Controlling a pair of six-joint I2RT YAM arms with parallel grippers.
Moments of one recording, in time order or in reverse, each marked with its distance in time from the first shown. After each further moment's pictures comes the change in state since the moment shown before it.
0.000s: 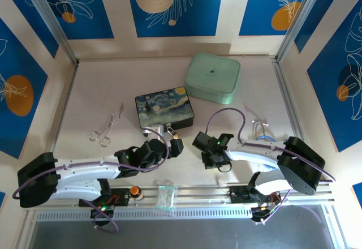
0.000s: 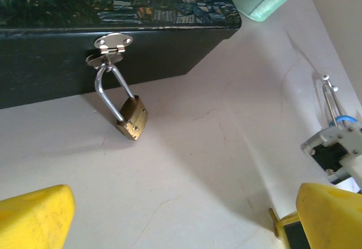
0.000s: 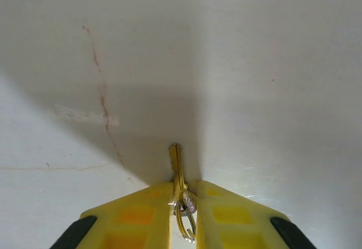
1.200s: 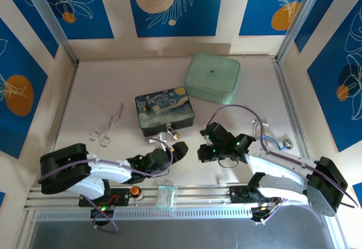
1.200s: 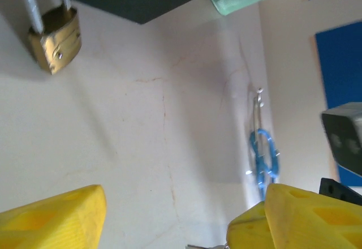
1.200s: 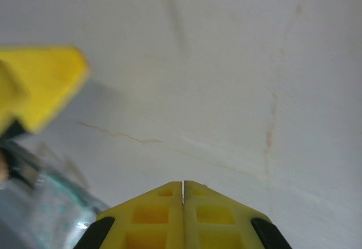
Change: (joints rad) left arm -0.088 0.267 -0.142 0.600 0.028 -0.431; right arm -0.103 -0.297 -0.032 0.206 -0.268 -0.137
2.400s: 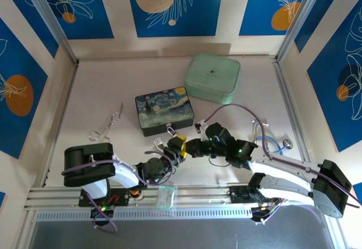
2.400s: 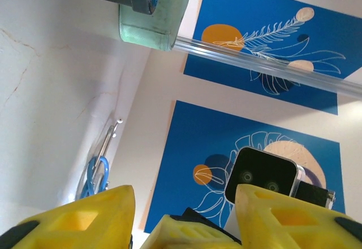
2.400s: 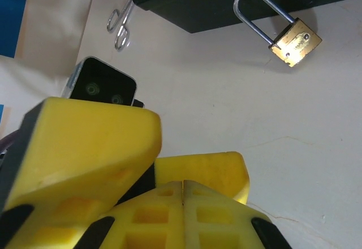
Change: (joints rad) left arm -0.106 0.212 -0.026 0.624 -0.261 -0.467; right arm 0.077 -0.064 -0.092 0.433 -0.029 0.168
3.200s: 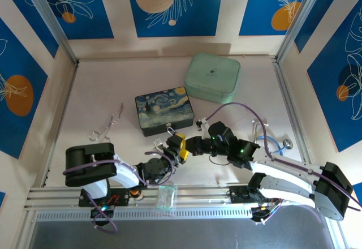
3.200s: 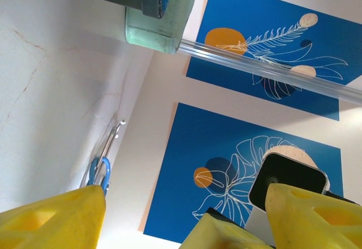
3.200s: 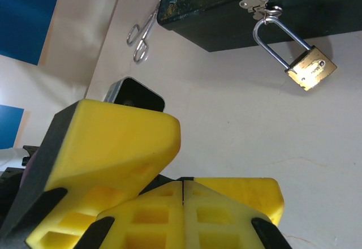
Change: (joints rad) left arm 0.000 0.012 -0.003 -0.001 -0.005 -0.032; right arm -0.022 -0.021 -0.007 0.062 -0.018 -0.022
